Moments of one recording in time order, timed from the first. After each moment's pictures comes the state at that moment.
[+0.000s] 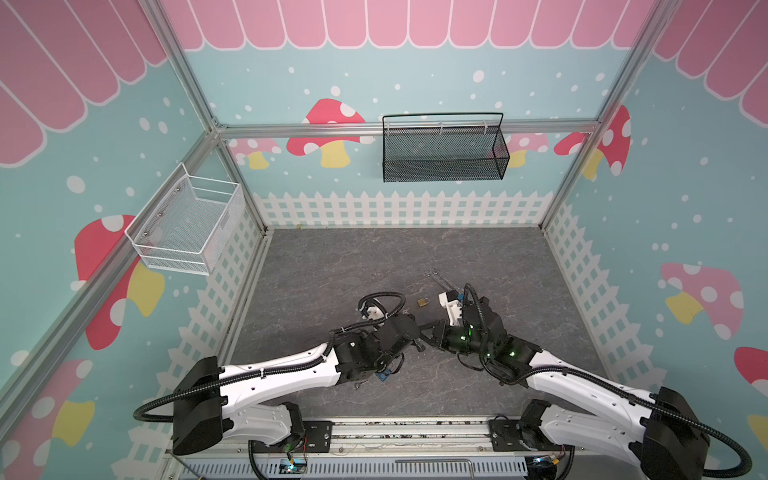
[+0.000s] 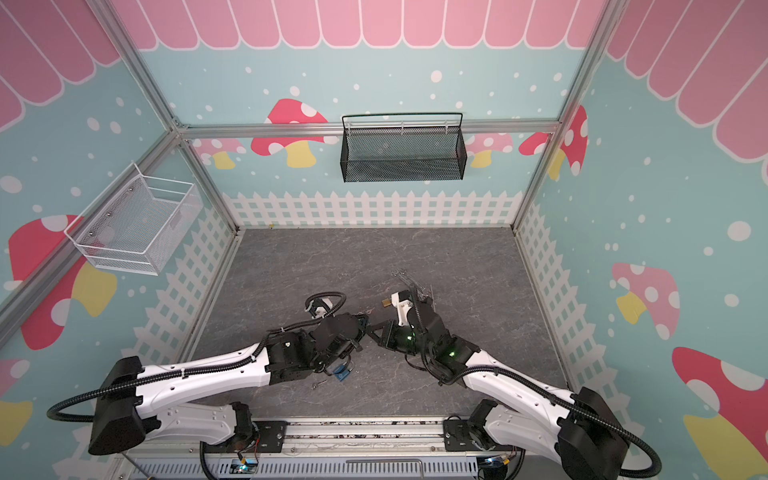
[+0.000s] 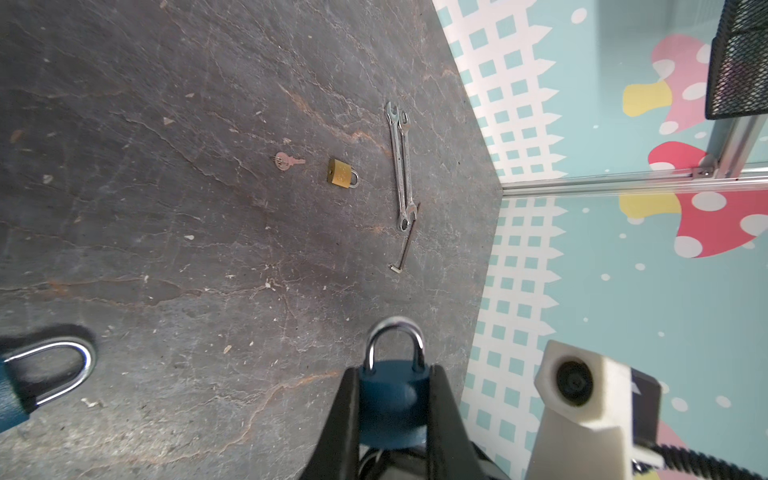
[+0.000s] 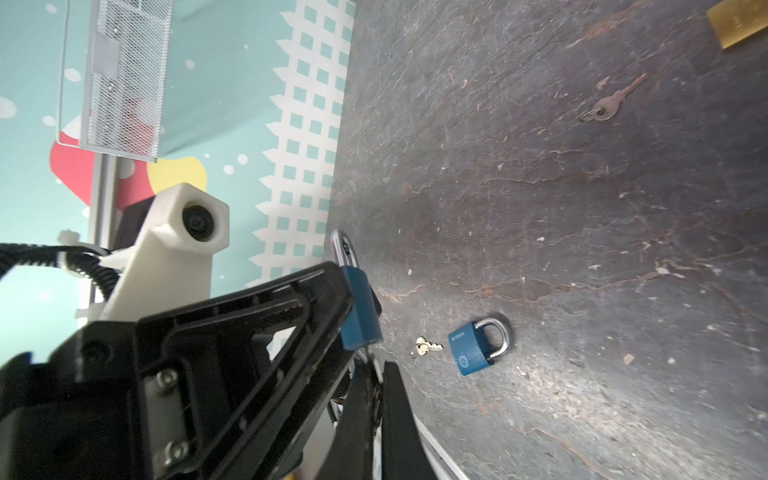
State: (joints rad) left arm -1.13 1.29 0.92 -0.30 -0.50 -1.67; right arm 0.81 1.05 0.57 0.09 -0.32 1.09
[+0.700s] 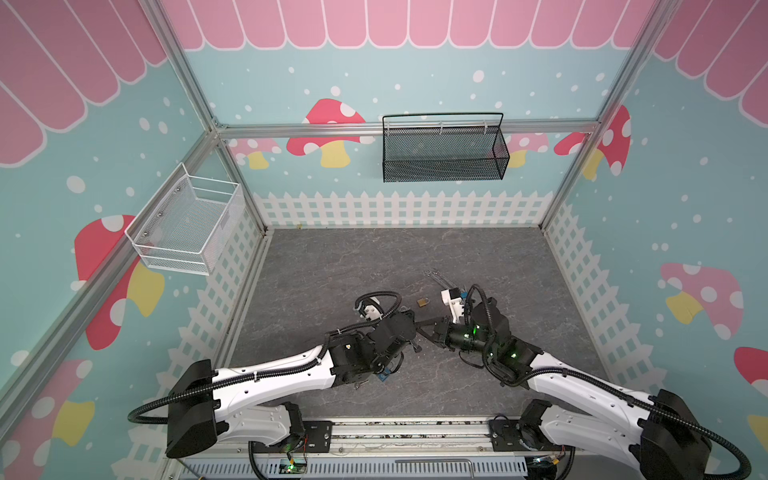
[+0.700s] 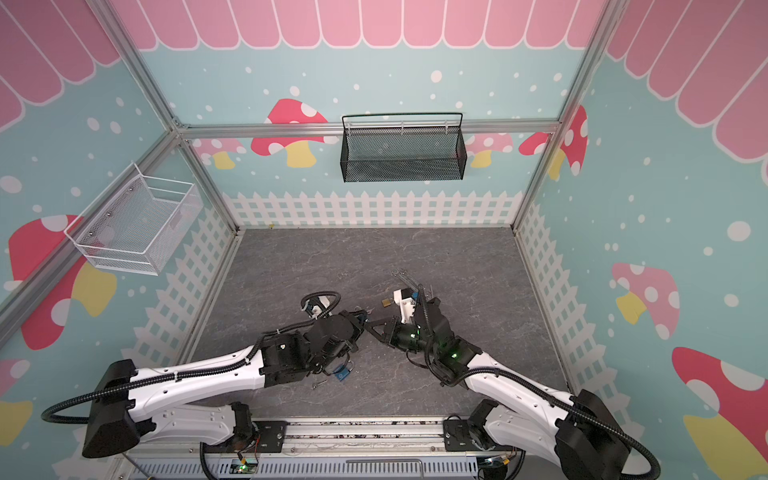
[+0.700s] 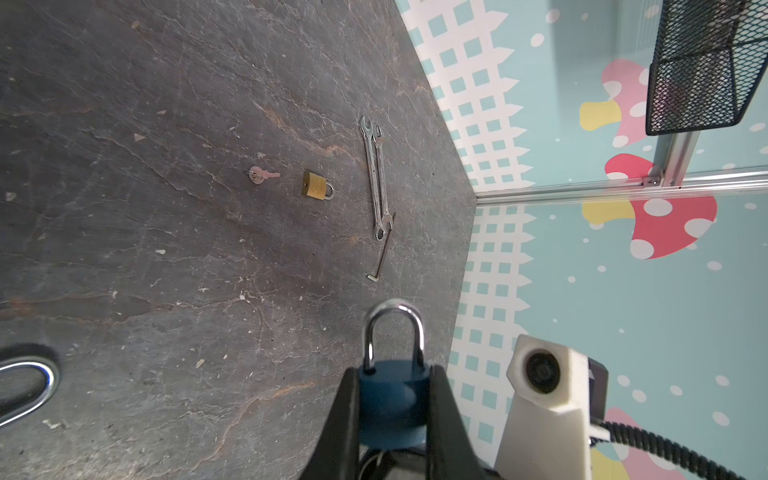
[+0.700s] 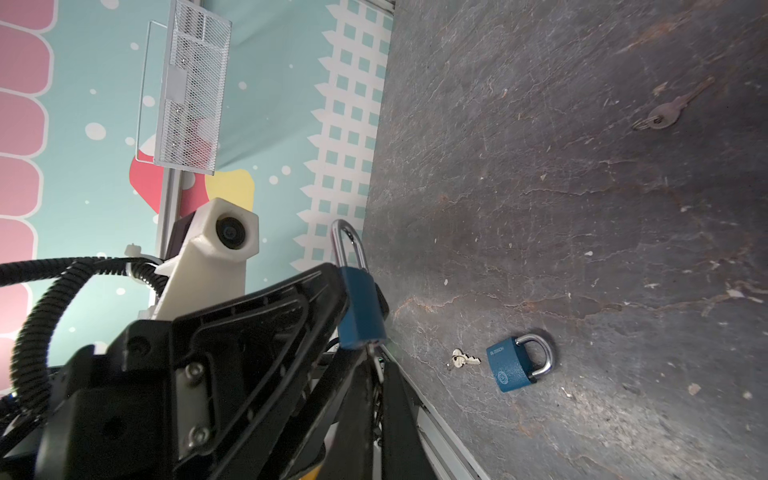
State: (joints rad) left arm -1.14 1.26 0.91 -0.26 -0.54 -1.63; right arm 0.78 1.04 0.53 0.21 -0.37 1.12
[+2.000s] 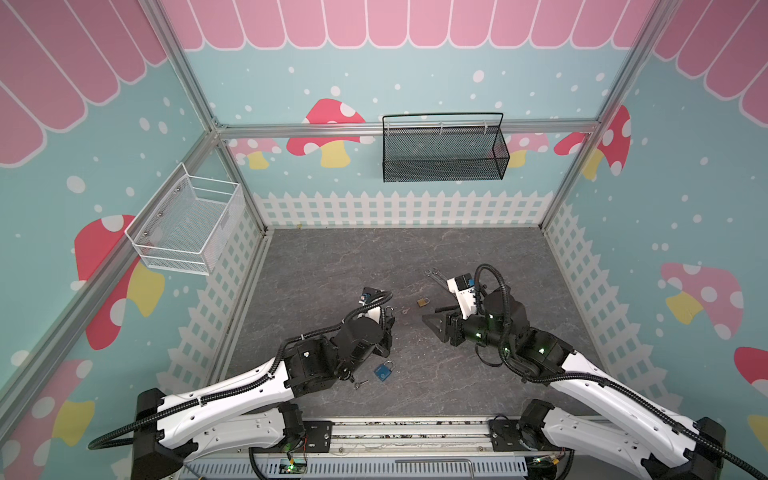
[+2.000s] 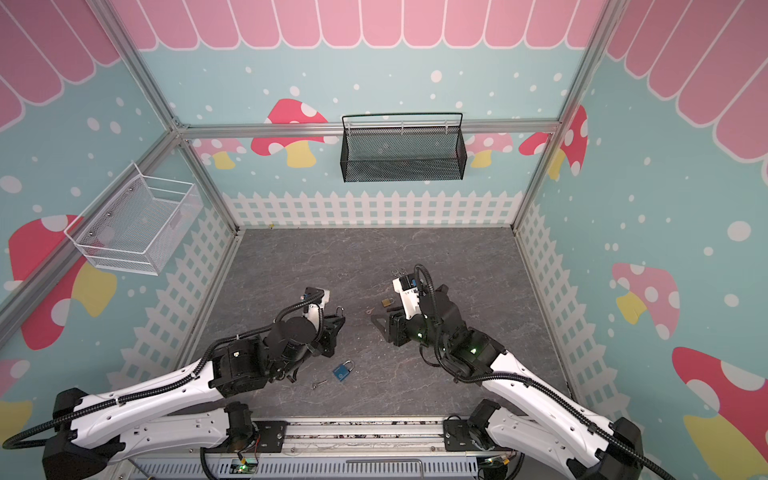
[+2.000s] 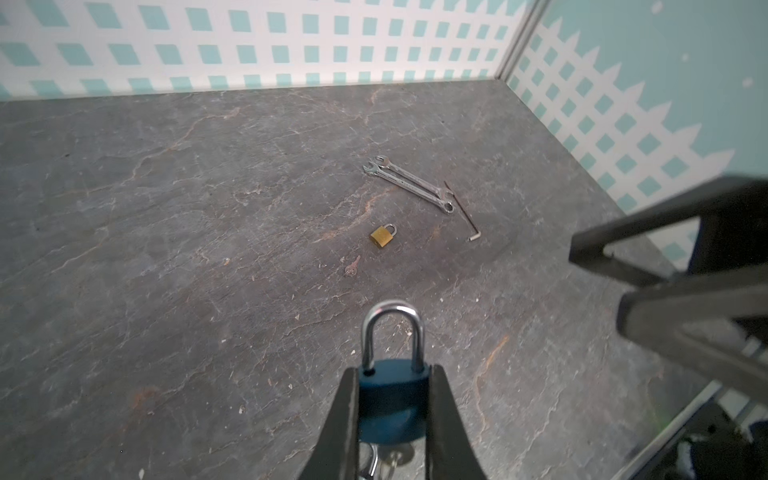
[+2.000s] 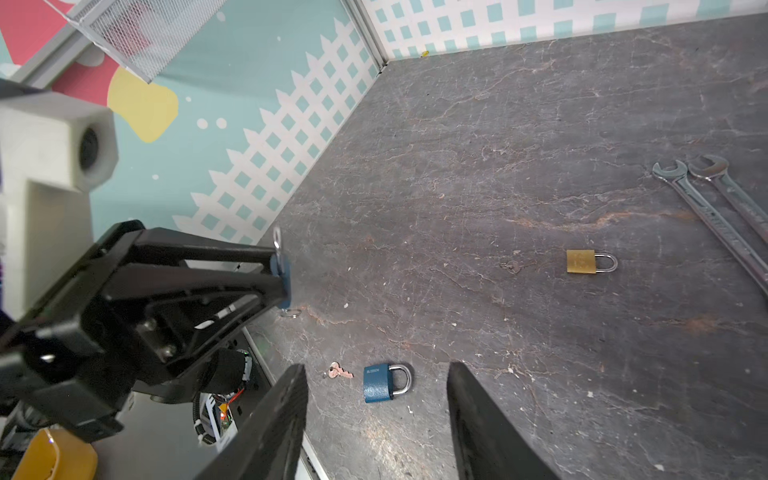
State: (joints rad) left arm -1.10 0.98 0.81 -0.40 -0.47 -0.47; right arm 0.79 0.93 0.81 -0.29 -0.18 0.46
